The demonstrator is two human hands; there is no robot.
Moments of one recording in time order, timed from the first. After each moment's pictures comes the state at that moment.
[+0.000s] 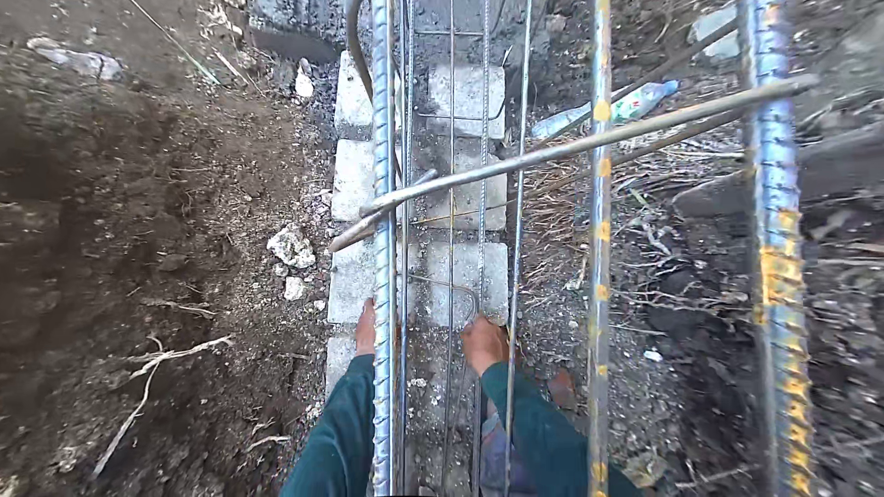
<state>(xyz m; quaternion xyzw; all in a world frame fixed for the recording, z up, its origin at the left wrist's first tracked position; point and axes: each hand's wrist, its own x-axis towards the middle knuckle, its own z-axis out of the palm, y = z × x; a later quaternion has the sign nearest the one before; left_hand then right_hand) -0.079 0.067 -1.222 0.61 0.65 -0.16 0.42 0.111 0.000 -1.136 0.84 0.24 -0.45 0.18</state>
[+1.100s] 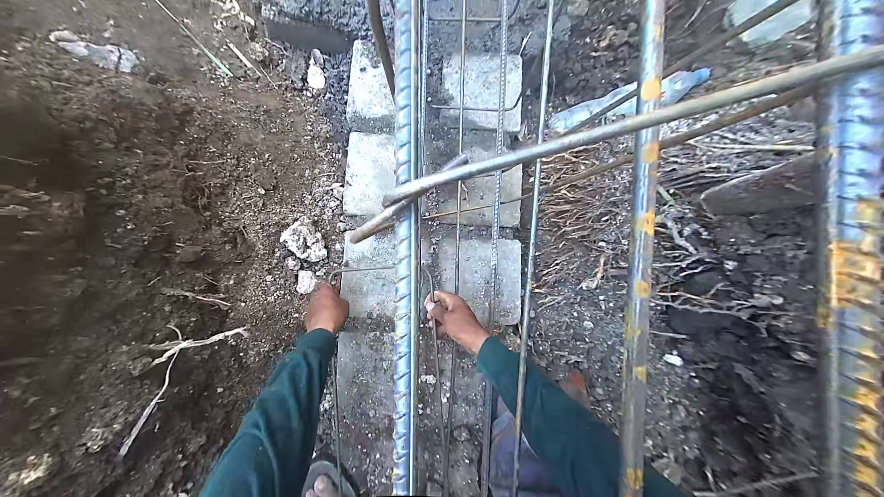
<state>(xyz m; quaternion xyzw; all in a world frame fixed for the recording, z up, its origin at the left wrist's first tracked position) -0.153 0.141 -1.182 0.50 0.74 -0.21 0.40 0.086 0.028 -1.184 0.69 0.20 -0.67 -0.18</state>
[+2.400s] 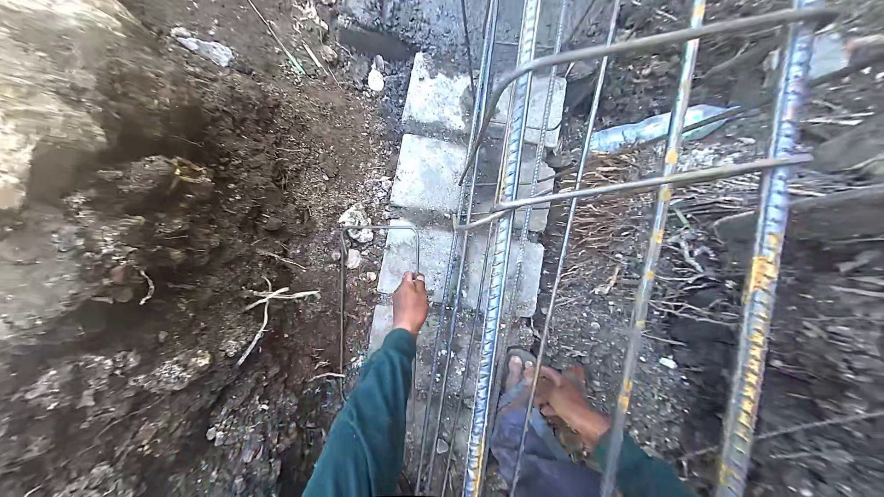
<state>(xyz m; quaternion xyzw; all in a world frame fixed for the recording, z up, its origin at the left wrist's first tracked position) -0.099 0.088 -1.113 0.43 0.69 0.02 0.58 0.153 -0.124 -1.069 0.77 0.09 -0.64 -0.03</state>
